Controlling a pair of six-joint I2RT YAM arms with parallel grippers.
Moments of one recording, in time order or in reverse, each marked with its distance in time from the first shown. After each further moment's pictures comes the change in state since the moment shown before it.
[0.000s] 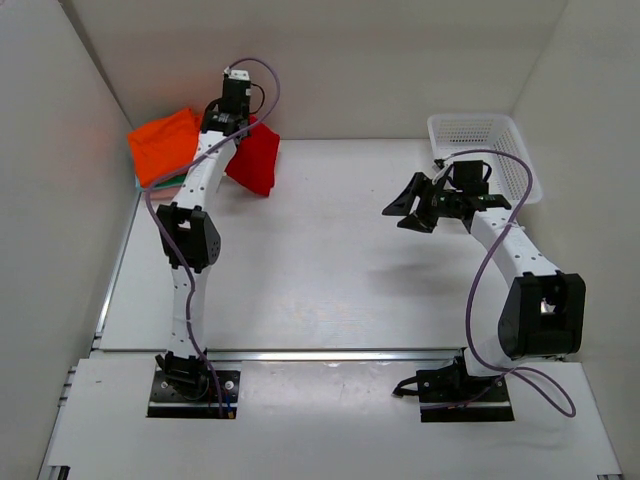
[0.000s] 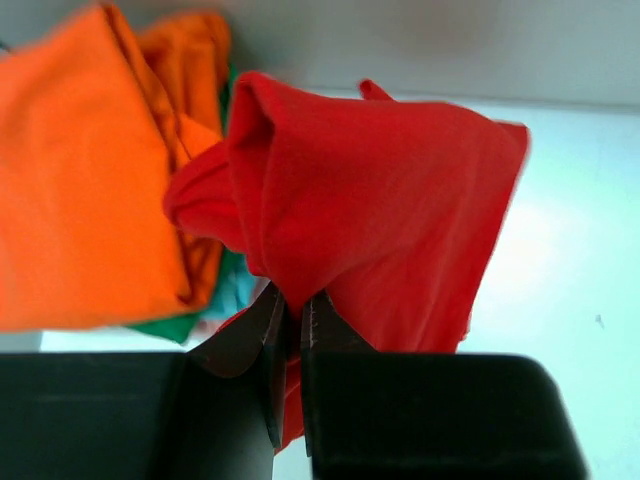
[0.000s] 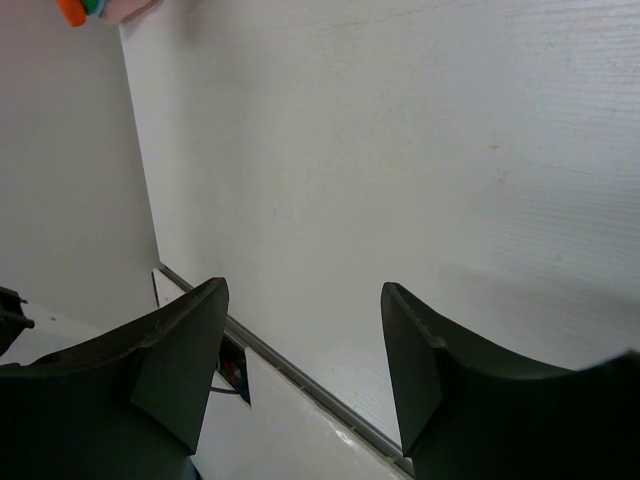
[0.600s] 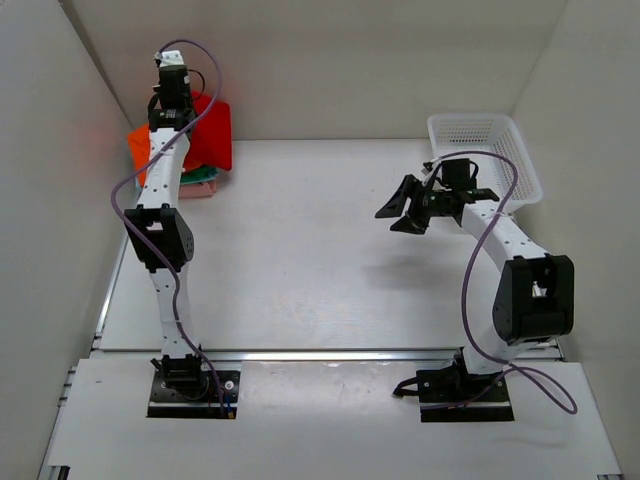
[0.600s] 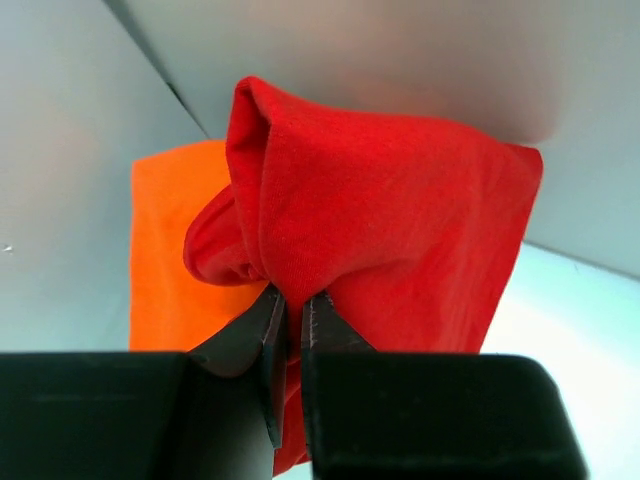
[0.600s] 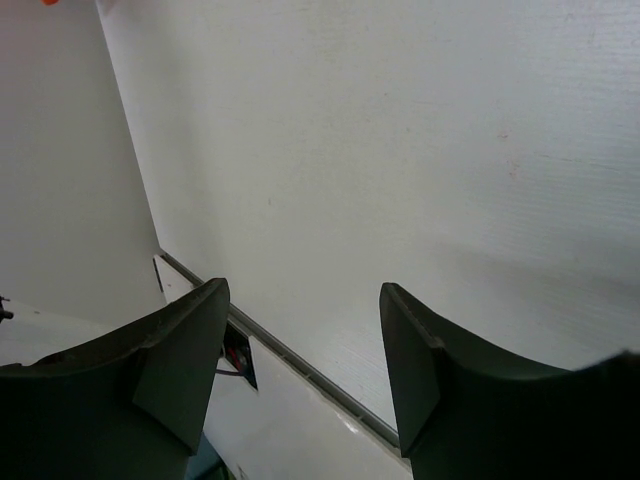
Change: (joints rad) left arm 0.220 -0.063 -0.033 0.201 0.026 0.015; right arm 0.038 0.091 0.037 -0.027 -0.010 0.006
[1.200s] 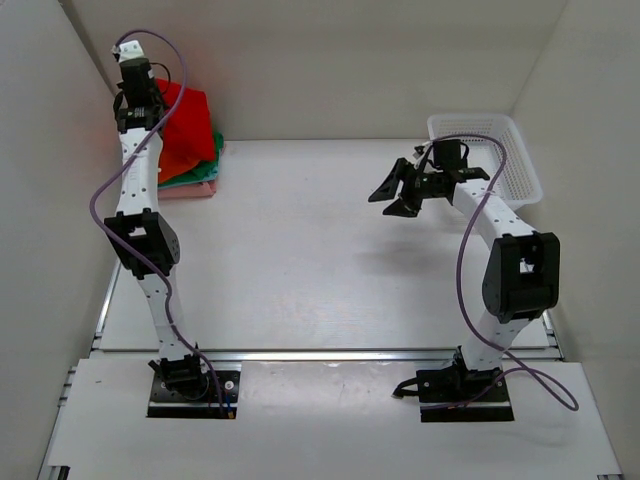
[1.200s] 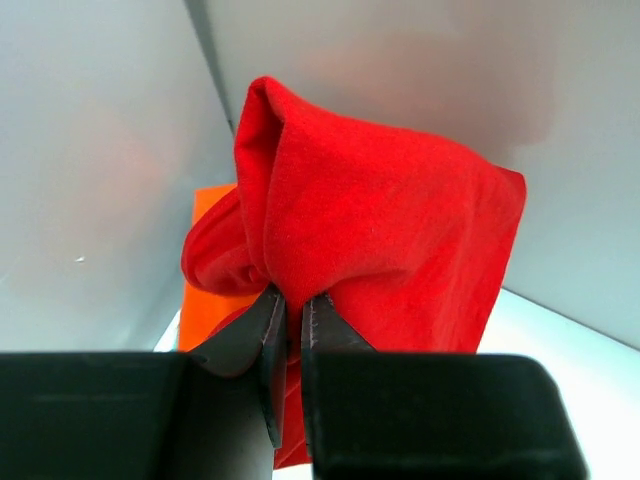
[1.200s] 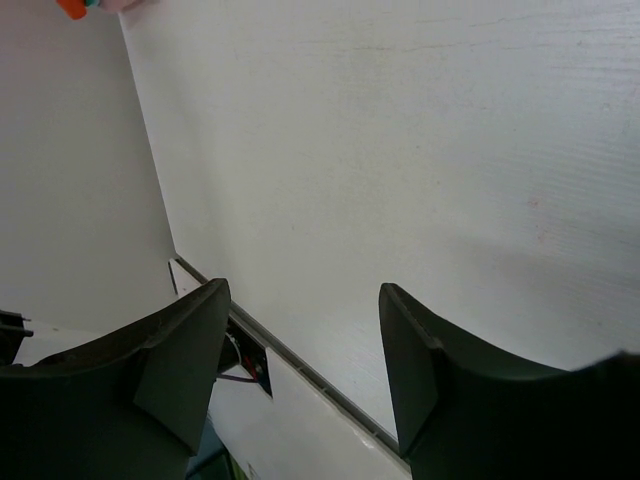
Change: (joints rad) left arm 0.118 -0.077 -0.018 0.026 0.080 -0.079; right arm 0.023 0.157 0.215 -0.056 -0.022 0.009
